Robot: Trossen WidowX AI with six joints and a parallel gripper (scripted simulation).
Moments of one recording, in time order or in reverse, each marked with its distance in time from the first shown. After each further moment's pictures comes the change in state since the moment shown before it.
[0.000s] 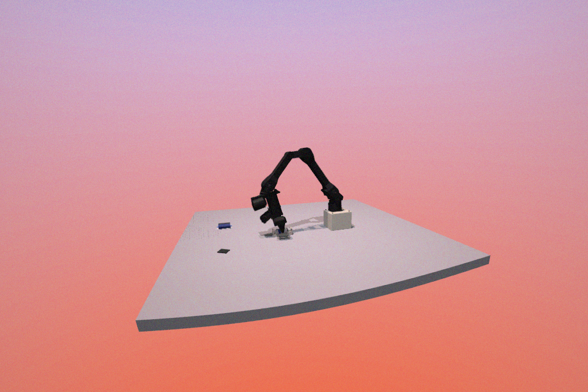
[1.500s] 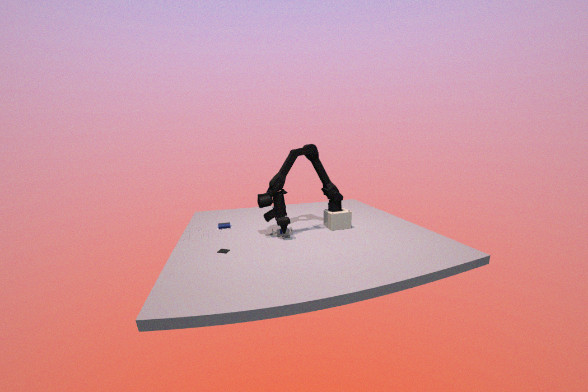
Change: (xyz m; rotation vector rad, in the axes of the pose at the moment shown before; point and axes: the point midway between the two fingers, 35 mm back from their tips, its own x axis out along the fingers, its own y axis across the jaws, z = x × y) arm 0.007 0.000 -0.010 0.004 -0.138 0.011
